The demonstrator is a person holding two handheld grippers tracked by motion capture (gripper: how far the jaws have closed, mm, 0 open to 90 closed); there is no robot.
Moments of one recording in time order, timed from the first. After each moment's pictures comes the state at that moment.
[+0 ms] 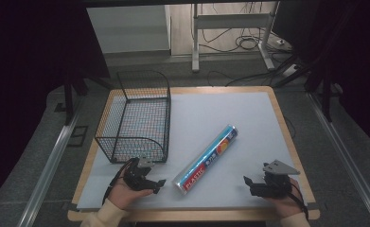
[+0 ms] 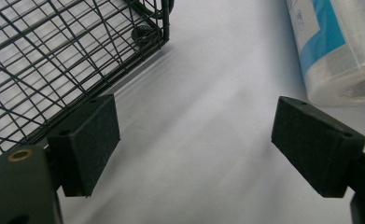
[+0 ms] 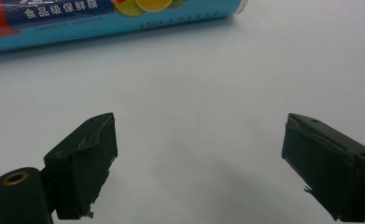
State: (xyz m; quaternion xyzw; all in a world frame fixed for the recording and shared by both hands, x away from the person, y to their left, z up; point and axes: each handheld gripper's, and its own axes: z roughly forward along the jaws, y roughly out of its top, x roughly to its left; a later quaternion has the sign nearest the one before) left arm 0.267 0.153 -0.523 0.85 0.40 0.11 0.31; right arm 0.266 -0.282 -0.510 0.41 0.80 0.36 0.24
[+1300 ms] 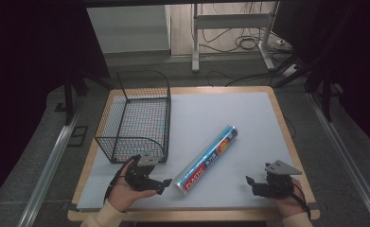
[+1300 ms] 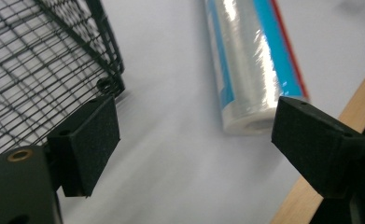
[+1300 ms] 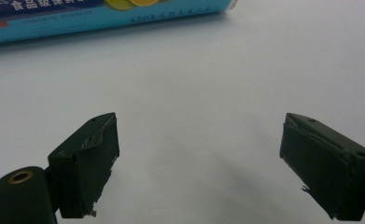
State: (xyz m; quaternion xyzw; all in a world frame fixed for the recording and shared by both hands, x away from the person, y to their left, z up) left arm 0.253 0.134 -0.478 0.85 0.38 0.09 0.35; right arm 0.268 -0.287 -0.513 0.41 0.80 0.36 0.24
